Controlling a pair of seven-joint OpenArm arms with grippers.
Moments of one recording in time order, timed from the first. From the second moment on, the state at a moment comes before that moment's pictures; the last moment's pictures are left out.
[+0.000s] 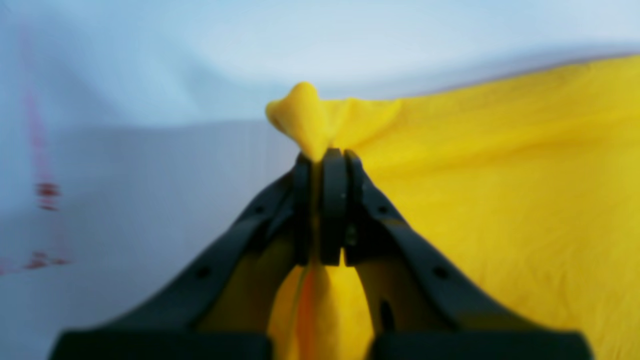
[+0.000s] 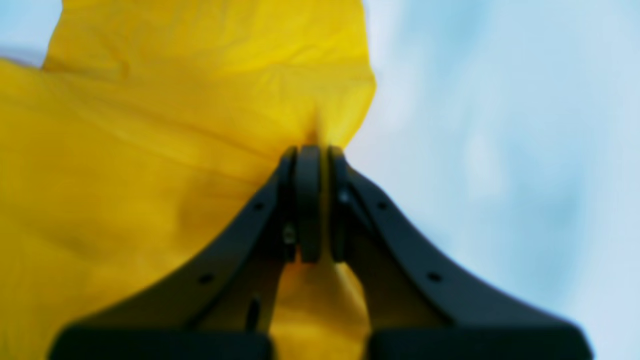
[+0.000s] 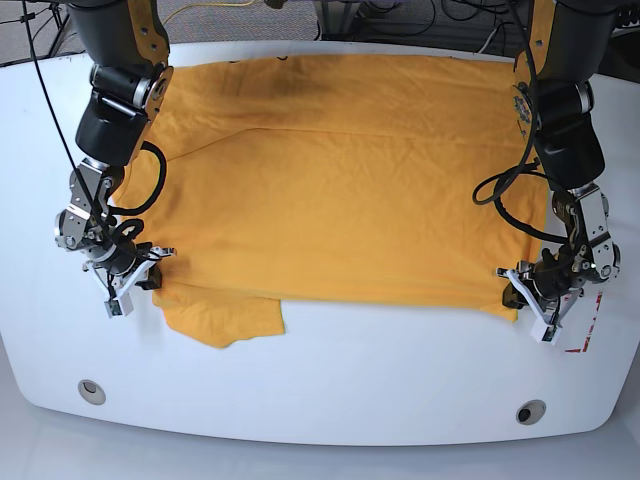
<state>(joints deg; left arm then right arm) -30.5 -16.0 -20.7 51.9 -4.0 -41.9 41.8 24.8 15.3 26.0 52.8 -0.5 40.5 -32.8</state>
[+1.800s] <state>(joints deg) 9.3 -14.1 -24.0 106.3 -7.0 -43.0 63.4 -10.7 8.2 32.0 110.1 3.4 41.0 -64.8</state>
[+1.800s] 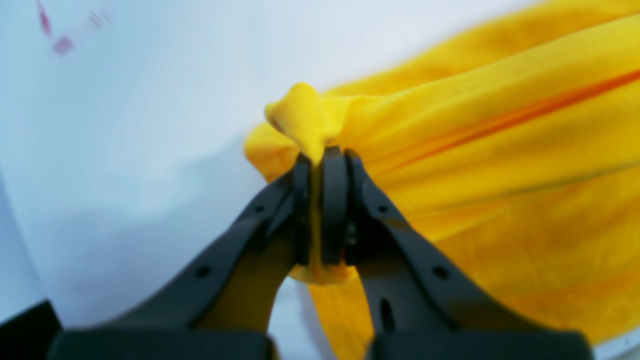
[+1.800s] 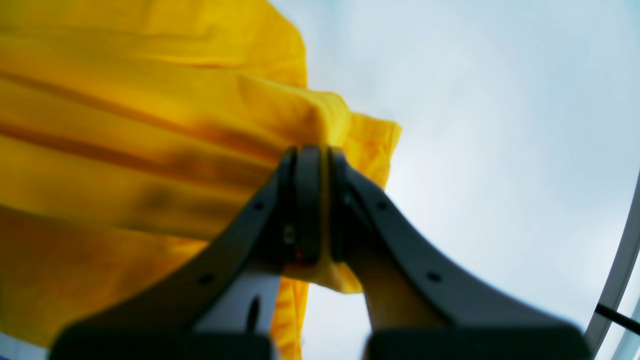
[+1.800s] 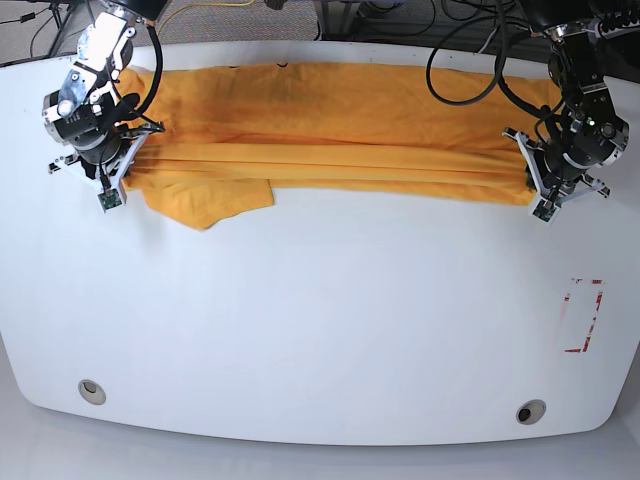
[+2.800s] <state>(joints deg) 13.1 -14.9 -24.8 106.9 -3.9 -42.1 64.9 -13.8 4.8 32.7 112.7 3.0 40.1 -66.0</state>
